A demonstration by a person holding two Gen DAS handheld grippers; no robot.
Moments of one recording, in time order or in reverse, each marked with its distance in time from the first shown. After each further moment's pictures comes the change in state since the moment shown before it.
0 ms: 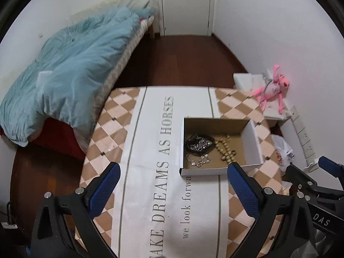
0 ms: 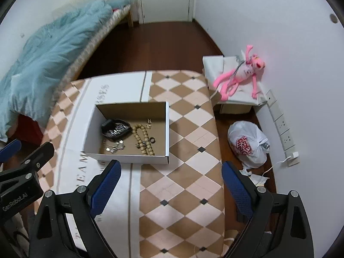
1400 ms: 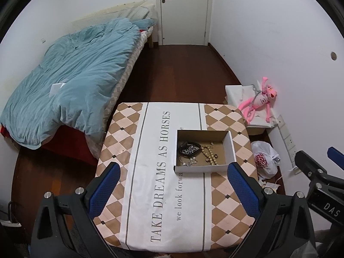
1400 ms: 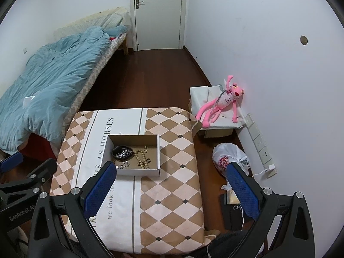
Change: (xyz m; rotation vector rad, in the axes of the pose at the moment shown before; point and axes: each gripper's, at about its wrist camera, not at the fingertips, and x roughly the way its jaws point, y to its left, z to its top) left arm -0.088 0.001 0.013 -0.006 -0.028 -0.022; right arm -0.122 -0.012 0.018 0.021 -0.132 -0.063
